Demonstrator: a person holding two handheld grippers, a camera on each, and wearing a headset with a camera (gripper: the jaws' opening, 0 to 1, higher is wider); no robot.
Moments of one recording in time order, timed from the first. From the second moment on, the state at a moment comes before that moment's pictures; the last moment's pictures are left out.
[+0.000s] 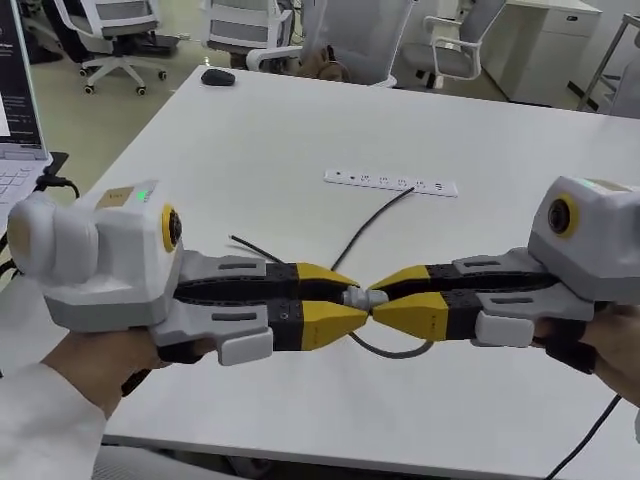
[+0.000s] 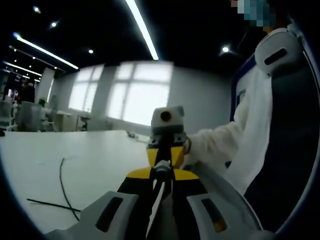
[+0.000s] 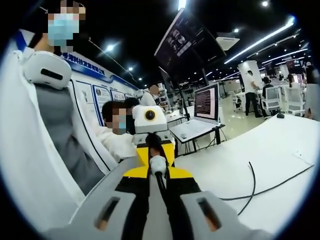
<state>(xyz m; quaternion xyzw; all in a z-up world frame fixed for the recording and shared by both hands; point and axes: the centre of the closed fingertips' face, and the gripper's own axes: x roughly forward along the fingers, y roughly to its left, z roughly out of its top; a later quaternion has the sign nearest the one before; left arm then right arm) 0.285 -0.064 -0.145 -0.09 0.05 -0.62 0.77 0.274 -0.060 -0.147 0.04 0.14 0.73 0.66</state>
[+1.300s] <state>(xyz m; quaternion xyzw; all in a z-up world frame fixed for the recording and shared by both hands) 0.292 -0.055 -0.153 -0.22 0.13 -0.61 0.75 0.283 -0.049 -0.152 -0.14 -0.03 0.71 0.69</state>
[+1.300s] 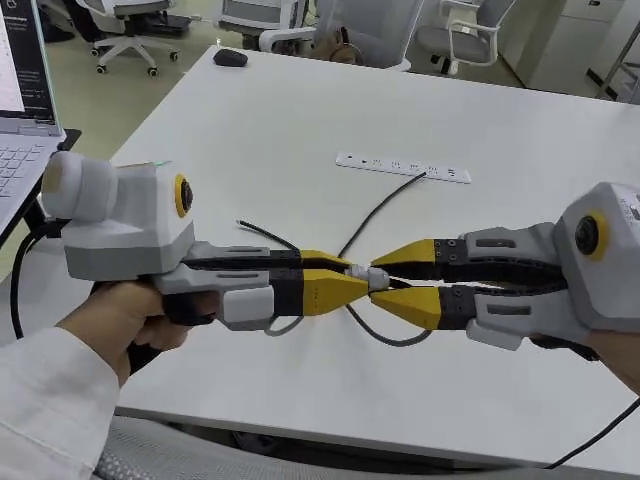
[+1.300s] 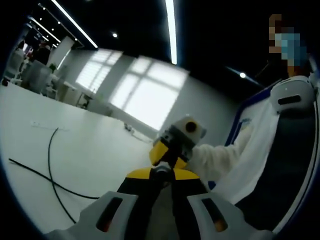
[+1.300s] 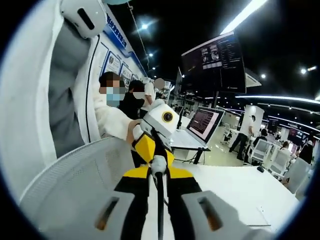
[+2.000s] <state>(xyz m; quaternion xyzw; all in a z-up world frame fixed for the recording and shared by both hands) 0.293 -0.060 -0.136 -0.07 -0.01 -0.60 0.80 0.295 -0.070 -0.137 0.16 0.17 0.71 0.67</state>
